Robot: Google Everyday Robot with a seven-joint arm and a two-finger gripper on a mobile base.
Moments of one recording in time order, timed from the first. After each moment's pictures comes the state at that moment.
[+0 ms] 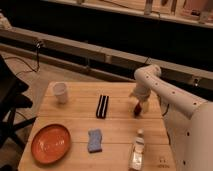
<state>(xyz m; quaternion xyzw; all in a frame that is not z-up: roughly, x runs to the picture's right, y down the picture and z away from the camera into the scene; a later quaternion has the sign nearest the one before) 0.220 0.104 0.889 -0.33 -0.10 -0.22 0.91</state>
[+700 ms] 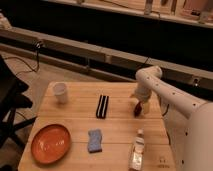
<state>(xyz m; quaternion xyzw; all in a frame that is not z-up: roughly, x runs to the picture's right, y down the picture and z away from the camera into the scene) 0.230 0.113 0.902 -0.33 -0.10 -0.21 0.91</state>
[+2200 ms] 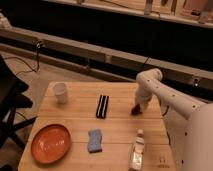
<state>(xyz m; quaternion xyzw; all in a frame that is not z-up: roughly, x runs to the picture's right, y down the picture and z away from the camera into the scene) 0.228 0.116 0.898 -0.32 -0.08 -0.22 0.92</state>
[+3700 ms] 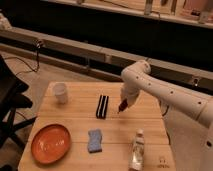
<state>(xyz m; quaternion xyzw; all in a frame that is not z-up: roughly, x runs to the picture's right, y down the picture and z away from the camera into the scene) 0.129 0.076 0.812 -0.27 -0.12 -0.32 0.90</state>
